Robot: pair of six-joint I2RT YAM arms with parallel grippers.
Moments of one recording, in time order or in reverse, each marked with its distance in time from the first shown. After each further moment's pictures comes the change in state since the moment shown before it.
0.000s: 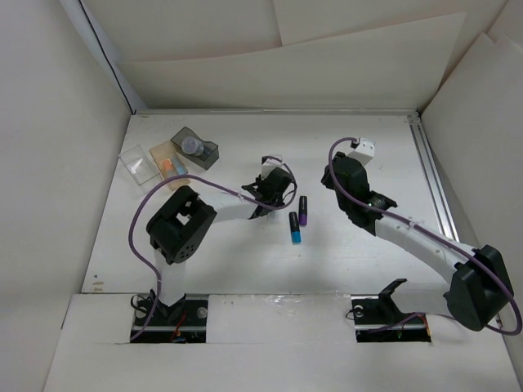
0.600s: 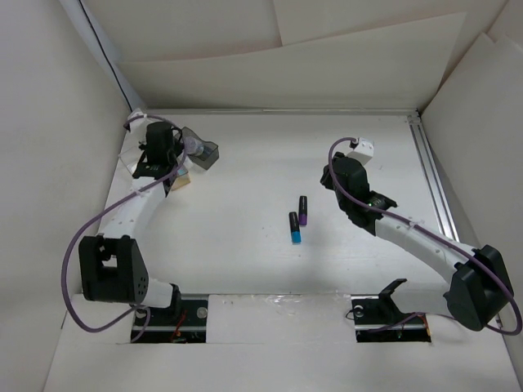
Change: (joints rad) left arm 0.675 -0.537 -0.081 -0.046 0.038 -0.091; right arm 0.000 0.000 0.000 0.000 -0.022 0.000
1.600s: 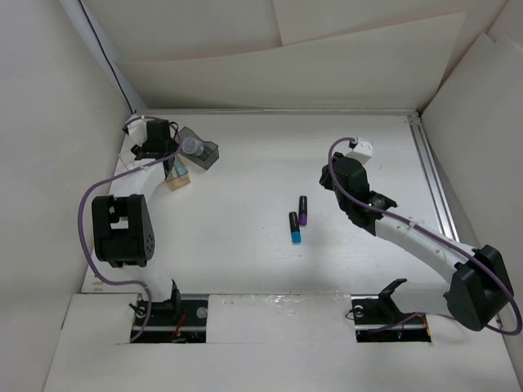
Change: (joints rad) left arm 0.151 0.308 0.116 -0.058 -0.053 -0.028; right arm 0.000 0.000 0.000 0.000 -0.026 0.000
